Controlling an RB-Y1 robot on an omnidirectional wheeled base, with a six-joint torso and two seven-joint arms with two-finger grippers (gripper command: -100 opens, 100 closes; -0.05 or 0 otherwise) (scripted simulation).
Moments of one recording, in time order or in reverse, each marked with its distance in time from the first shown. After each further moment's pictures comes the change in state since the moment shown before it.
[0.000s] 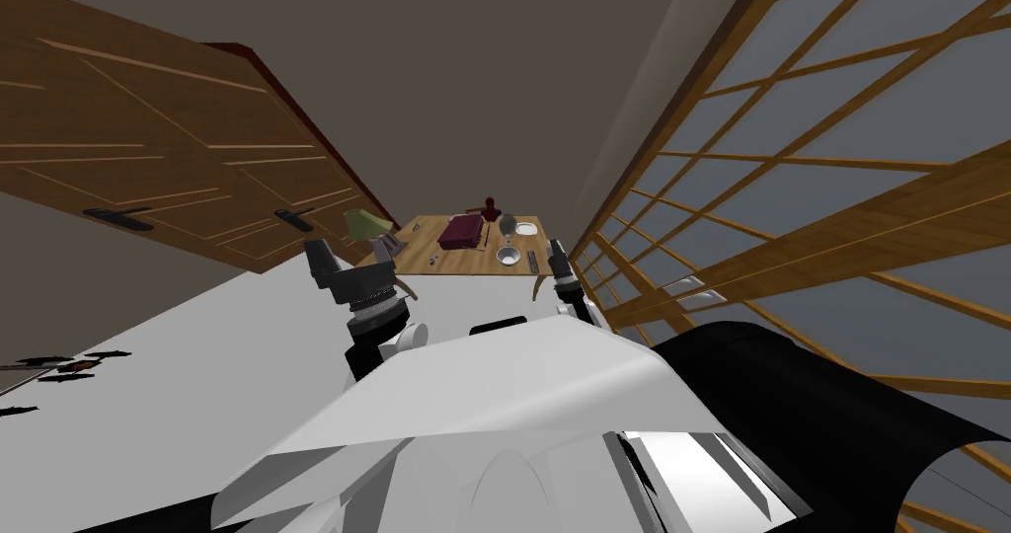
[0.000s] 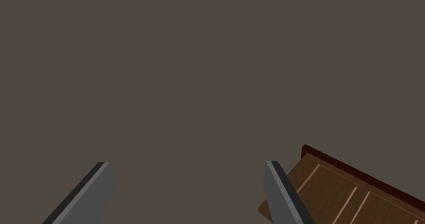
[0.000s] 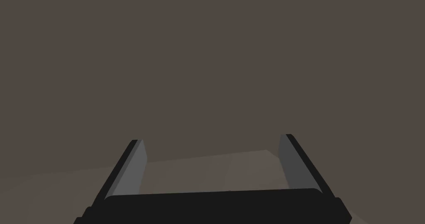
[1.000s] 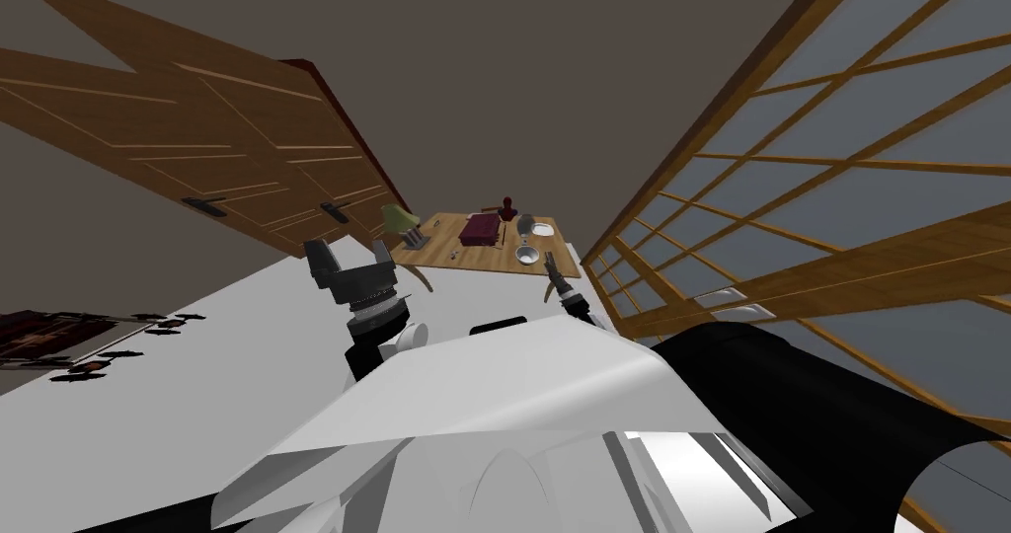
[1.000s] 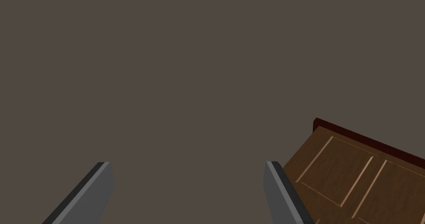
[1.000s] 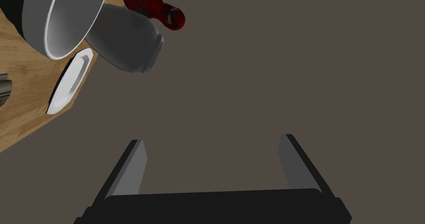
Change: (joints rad) left arm 0.000 0.000 0.000 0.000 0.000 0.000 0.000; right arm 0.061 -0.159 -0.004 0.237 0.133 0.006 0.041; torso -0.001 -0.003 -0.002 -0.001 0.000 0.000
